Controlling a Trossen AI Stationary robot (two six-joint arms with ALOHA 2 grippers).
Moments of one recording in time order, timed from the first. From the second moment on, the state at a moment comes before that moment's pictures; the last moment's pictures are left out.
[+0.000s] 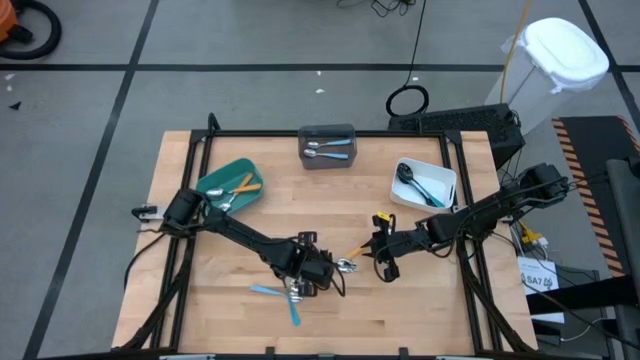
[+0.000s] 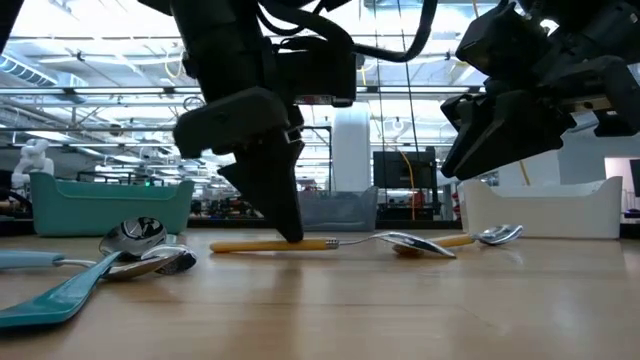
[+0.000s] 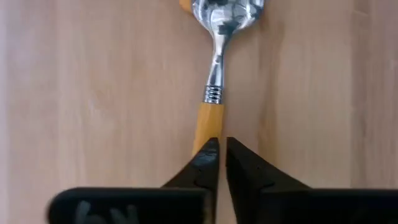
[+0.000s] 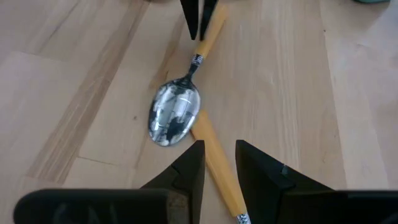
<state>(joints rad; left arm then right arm) -0.35 2.06 1.42 -0.60 -0.28 -0.27 0.33 1.36 0.53 0.08 0.21 0.00</state>
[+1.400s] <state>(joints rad) -0.32 2.17 1.68 -0.61 -0.37 -0.16 0.33 1.29 0.54 0.00 0.26 0.03</state>
